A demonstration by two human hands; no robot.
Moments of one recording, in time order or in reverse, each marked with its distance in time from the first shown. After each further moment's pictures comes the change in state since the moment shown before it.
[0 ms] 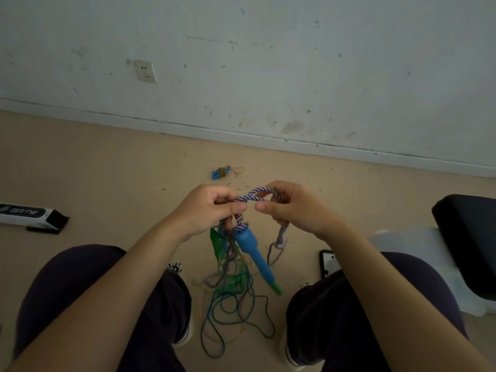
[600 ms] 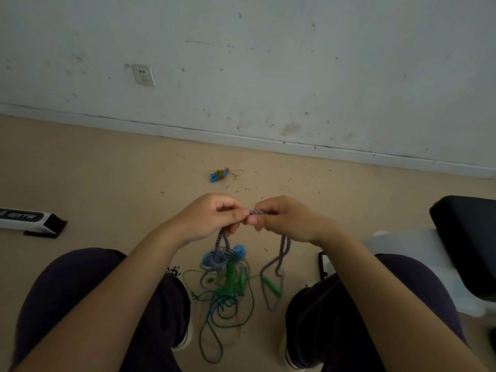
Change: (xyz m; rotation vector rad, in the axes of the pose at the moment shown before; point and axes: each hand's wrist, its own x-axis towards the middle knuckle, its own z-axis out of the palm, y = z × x) left_hand -0.003 0.007 0.003 -0.048 -0.200 0.012; right_hand -0.003 -0.008 0.005 -0.156 -0.226 -0.006
